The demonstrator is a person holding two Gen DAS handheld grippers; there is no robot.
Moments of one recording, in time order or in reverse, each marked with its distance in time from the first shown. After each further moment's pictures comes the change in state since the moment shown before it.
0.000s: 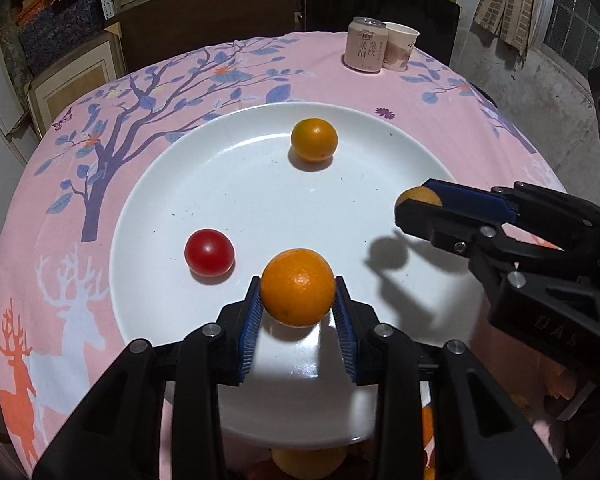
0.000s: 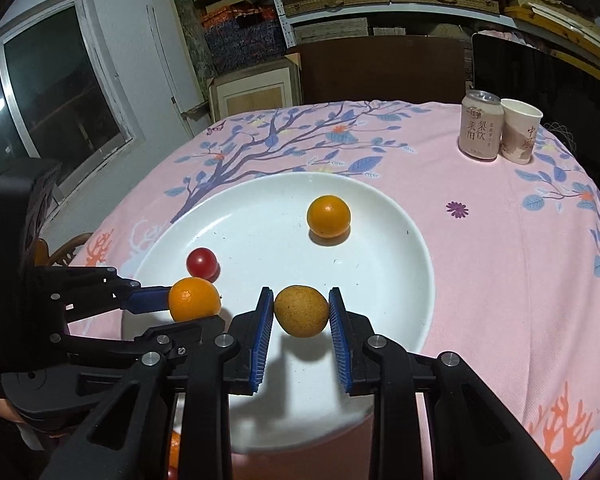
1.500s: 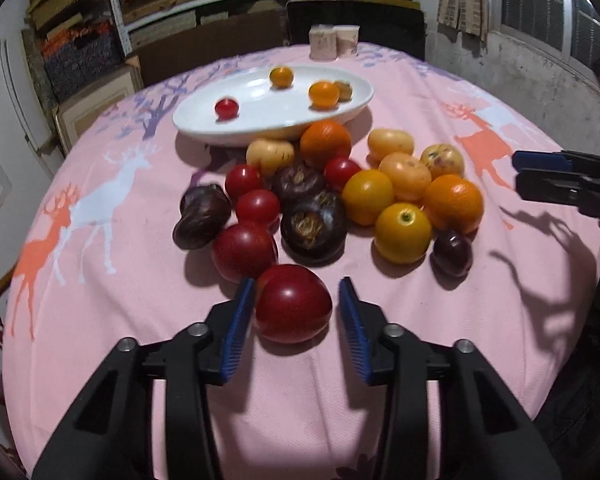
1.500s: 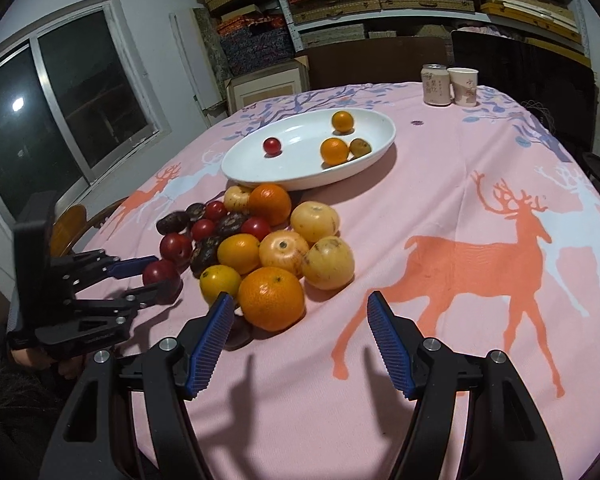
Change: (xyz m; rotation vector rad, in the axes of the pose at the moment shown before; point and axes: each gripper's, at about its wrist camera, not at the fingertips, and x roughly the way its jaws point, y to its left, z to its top) left arm -0.100 -0.040 -0.217 0.081 -0.127 0.060; right arm -0.157 0.038 -0.179 0.010 -0.031 0.039
